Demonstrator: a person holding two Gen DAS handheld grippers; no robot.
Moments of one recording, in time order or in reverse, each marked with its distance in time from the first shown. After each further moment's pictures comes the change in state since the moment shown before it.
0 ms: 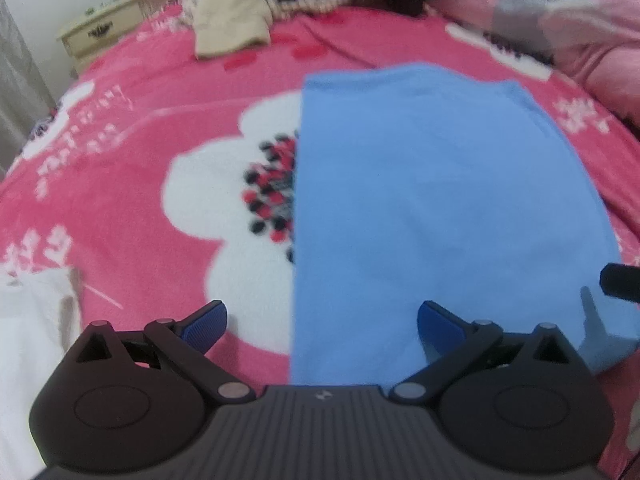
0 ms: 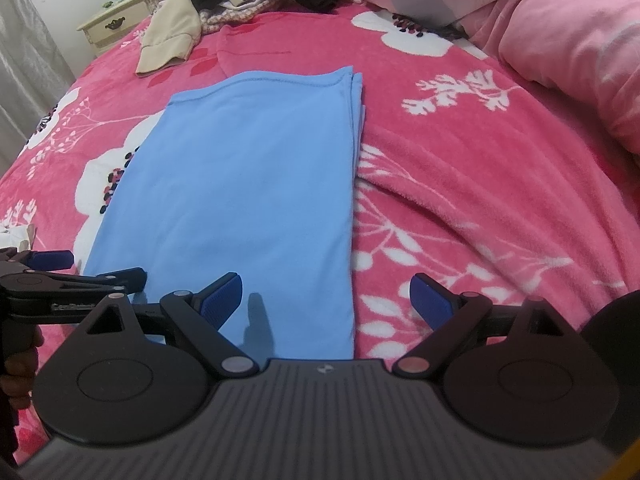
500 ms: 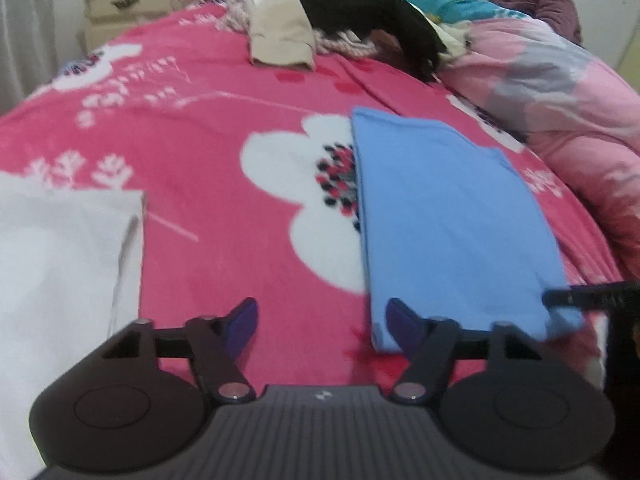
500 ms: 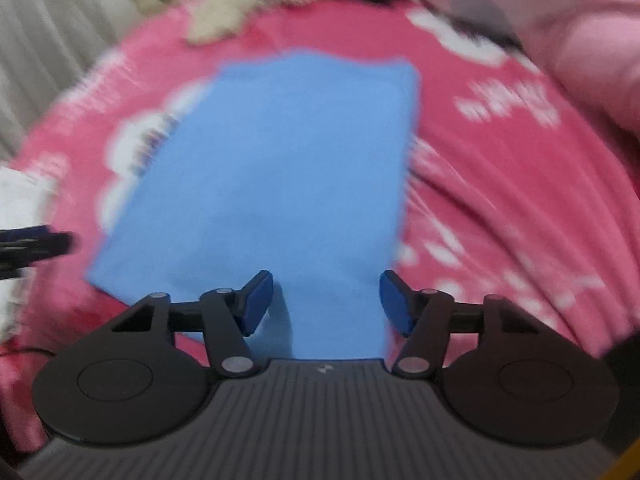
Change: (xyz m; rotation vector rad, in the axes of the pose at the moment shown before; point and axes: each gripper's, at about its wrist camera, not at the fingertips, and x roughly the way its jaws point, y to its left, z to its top) left arm -0.040 0.090 -0.060 -0.177 -0.076 -0.231; right arm 0.012 0.006 -0.007 -0.112 0.062 0.036
